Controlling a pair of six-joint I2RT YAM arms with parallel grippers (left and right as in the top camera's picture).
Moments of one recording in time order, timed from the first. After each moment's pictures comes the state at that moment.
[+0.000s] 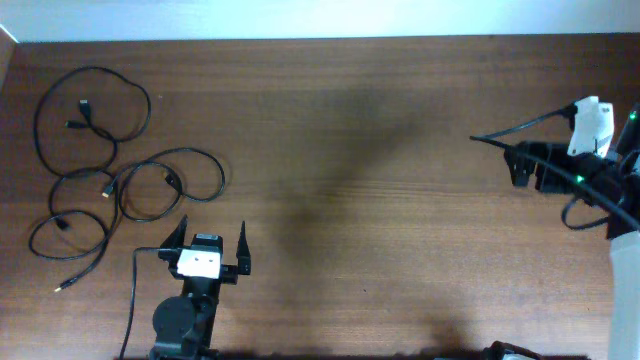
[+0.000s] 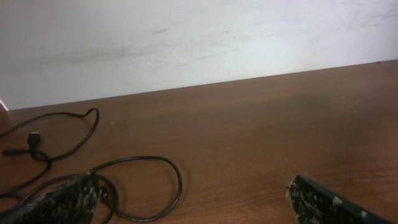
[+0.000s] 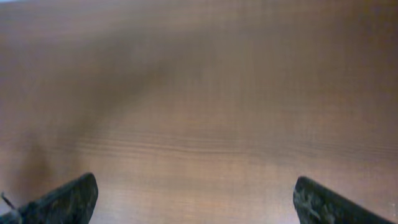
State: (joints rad) left arm -0.10 0.01 0.01 -0.08 -0.04 0.12; right arm -0.31 1.23 1.27 -0.89 -0.38 -0.16
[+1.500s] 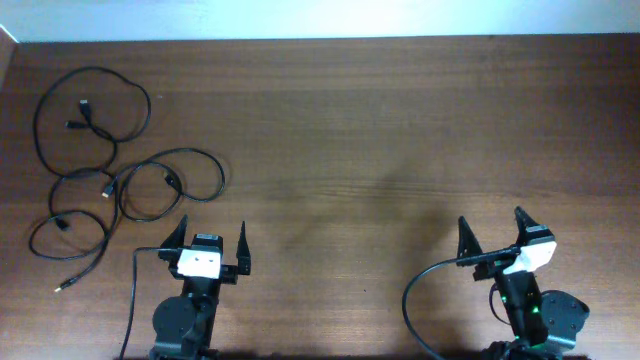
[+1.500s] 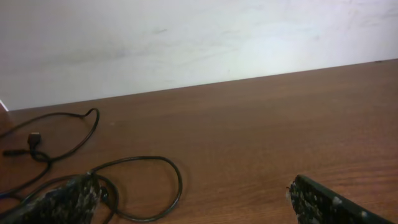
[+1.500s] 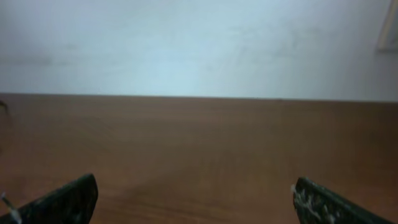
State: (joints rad) left arm -0.10 0.01 0.01 -0.08 -0.04 0.12; right arm -0.25 0.10 0.01 0.04 -0.43 0.05
